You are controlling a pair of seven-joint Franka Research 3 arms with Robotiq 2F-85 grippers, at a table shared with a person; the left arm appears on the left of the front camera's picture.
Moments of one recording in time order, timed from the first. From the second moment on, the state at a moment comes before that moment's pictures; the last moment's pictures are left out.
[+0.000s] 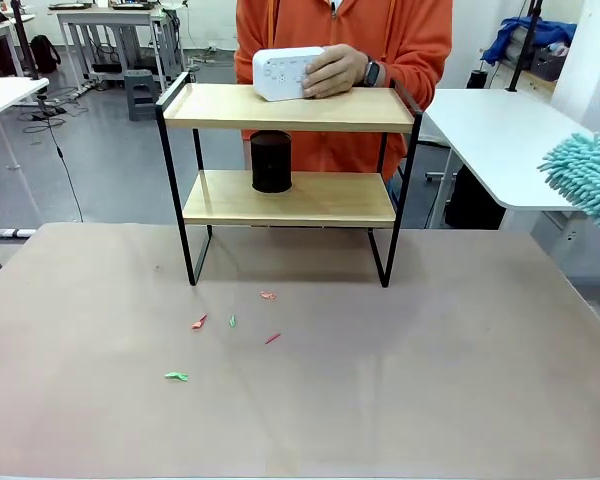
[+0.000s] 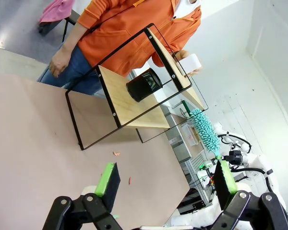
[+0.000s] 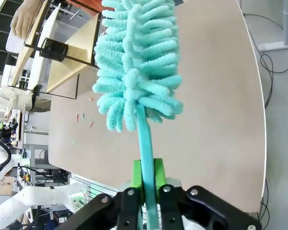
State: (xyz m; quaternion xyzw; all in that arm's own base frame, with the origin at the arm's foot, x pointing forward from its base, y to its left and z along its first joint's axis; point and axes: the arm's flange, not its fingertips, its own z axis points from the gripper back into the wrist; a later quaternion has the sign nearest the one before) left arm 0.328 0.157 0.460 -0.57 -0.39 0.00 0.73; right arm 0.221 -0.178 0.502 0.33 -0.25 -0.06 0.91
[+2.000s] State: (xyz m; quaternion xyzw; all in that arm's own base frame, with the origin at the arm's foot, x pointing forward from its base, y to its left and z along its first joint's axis) left arm 0.380 -0.148 0.537 -0.65 -0.08 -0.34 0.67; right arm 0.206 0.052 0.590 0.34 -0.04 0.43 0.84
